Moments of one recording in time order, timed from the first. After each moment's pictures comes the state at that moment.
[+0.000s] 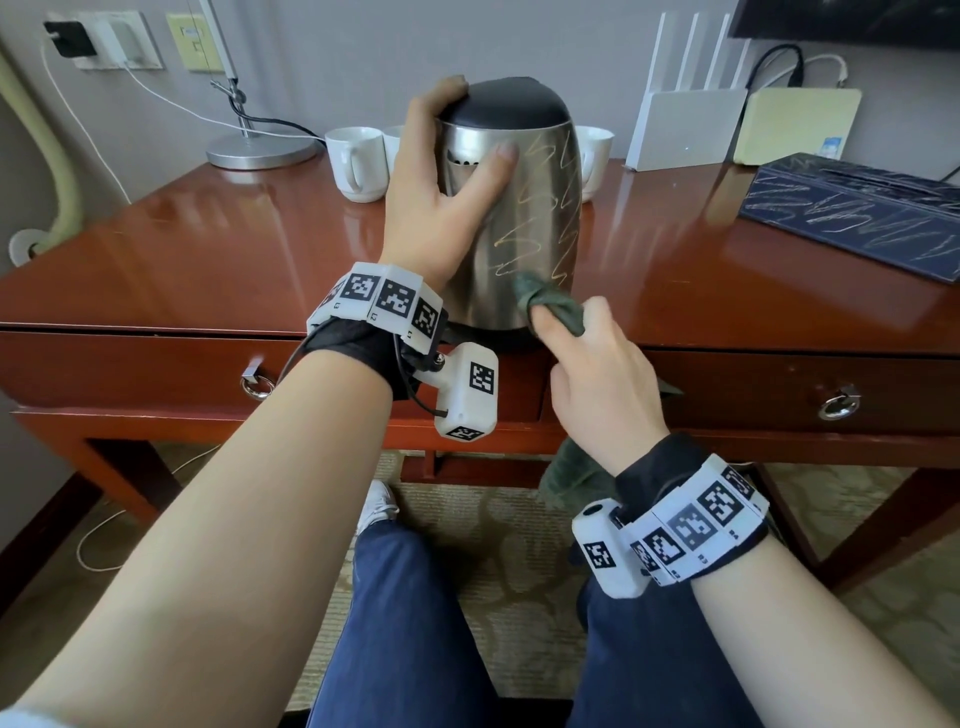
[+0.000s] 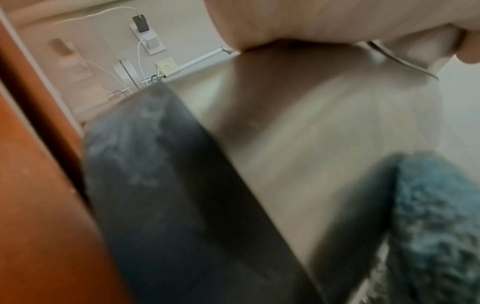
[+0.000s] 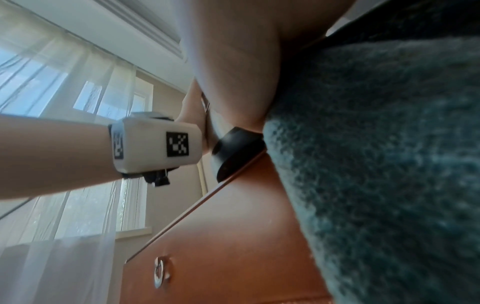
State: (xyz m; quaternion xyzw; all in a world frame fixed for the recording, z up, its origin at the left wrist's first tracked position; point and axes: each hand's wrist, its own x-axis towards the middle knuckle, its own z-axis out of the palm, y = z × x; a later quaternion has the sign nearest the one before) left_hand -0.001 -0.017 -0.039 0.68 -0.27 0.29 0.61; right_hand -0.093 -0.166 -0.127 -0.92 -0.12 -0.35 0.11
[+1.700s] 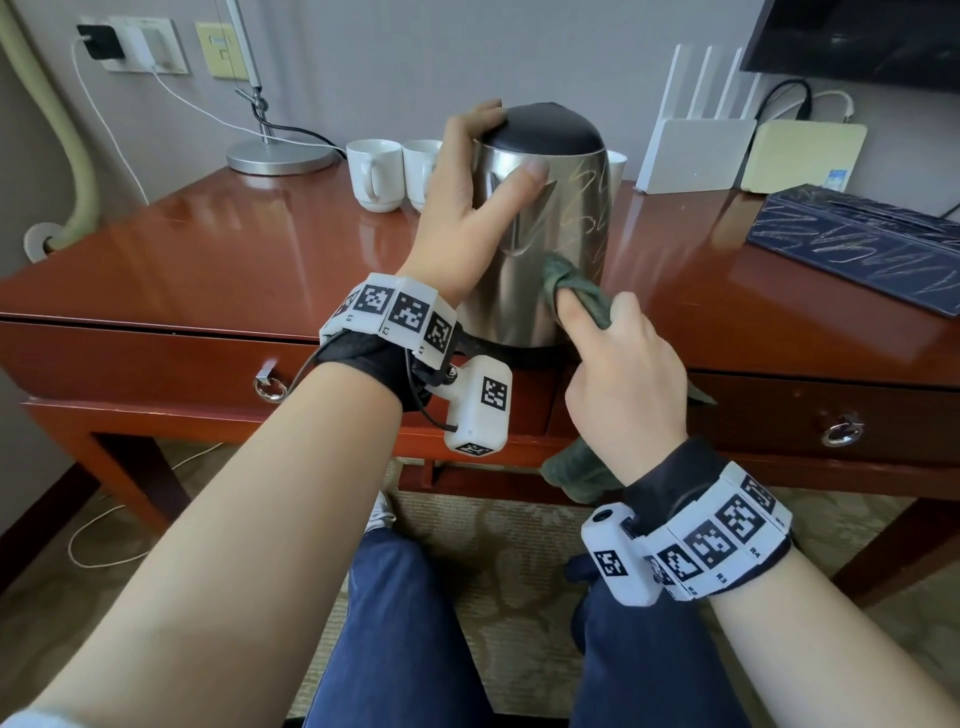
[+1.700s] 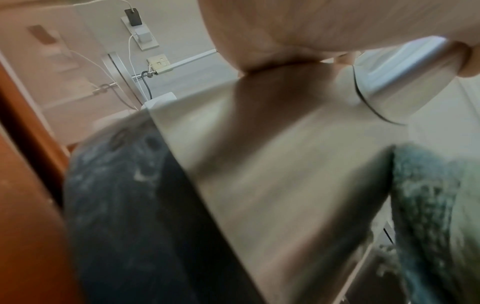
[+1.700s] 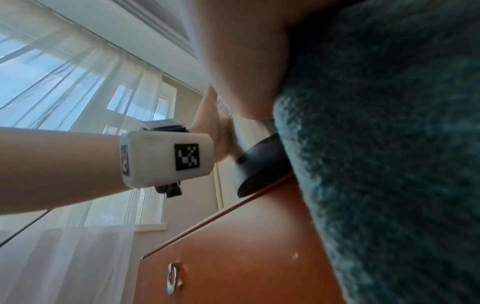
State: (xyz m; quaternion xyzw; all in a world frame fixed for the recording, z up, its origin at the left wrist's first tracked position) left_hand -0.003 -0.015 -0.033 0.68 -0.30 0.22 0.63; right_hand -0.104 -0.156 -0.097 -0.92 -0.07 -0.38 0.06
